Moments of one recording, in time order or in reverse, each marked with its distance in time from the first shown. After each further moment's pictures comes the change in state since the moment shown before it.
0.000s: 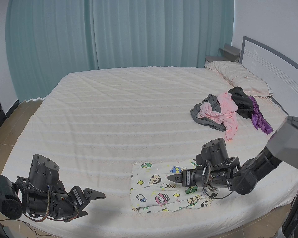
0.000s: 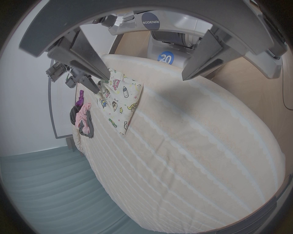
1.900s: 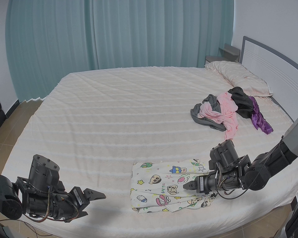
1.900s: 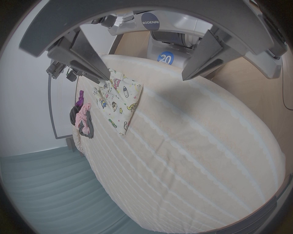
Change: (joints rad) left arm -0.003 0.000 0.001 0.000 0.001 0.000; right arm -0.028 -0.111 0.027 0.288 -0.084 -0.015
